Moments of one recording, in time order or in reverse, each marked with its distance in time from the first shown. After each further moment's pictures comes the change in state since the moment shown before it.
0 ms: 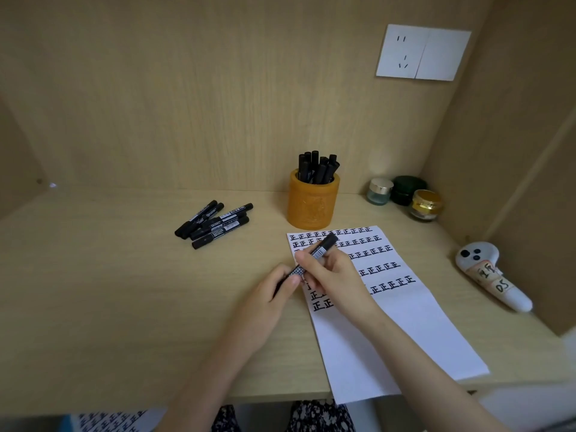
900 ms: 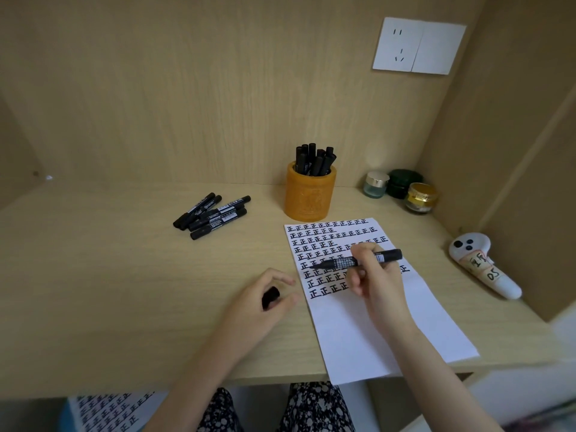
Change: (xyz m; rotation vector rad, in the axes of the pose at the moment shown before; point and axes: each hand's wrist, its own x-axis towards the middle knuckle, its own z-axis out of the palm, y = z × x) left_hand -0.030 0.003 -0.008 0.118 -0.074 -0.116; right_hand -0.035 -0.001 -0.029 0.256 0.433 0.103
